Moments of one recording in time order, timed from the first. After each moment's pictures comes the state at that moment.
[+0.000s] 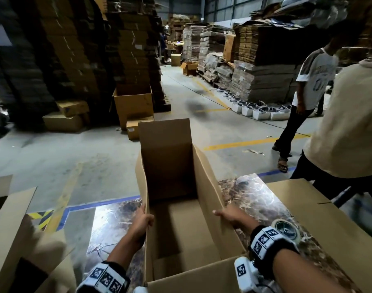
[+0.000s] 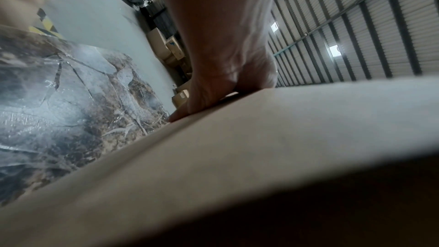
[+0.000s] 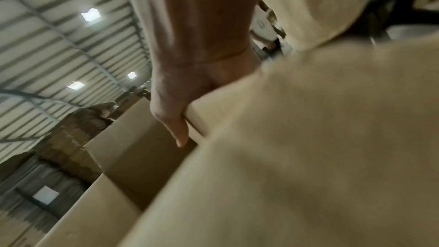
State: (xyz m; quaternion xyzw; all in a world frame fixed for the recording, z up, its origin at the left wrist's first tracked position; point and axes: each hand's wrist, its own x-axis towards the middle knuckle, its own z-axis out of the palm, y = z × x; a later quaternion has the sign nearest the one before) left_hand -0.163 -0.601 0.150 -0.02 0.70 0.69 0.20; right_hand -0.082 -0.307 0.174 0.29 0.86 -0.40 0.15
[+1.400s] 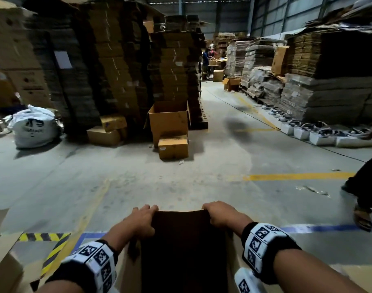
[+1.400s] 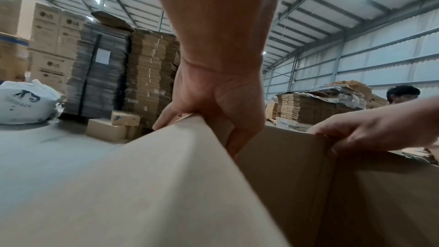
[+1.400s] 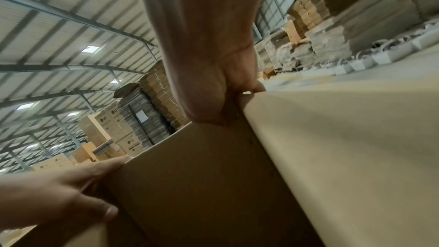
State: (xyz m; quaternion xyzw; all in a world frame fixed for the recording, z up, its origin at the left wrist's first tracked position) left_hand -0.490 -0.535 0.194 0.15 0.96 0.01 0.22; right_hand -0.462 -0.269 0.200 -0.07 0.98 -0.07 0.19
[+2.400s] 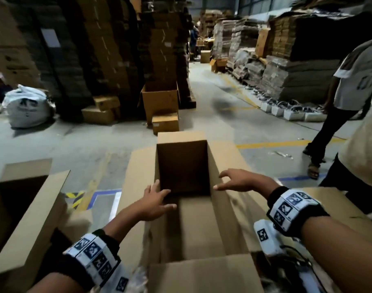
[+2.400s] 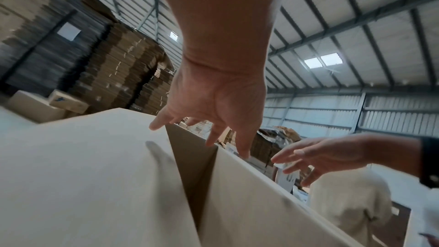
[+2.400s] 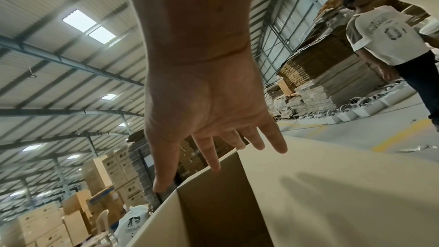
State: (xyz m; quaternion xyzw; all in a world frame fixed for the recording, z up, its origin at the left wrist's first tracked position) left_hand -0.143 -0.601 0.244 0.19 0.95 0.13 0.21; right_hand -0.119 -0.298 0.303 0.00 0.97 -0.15 0.19
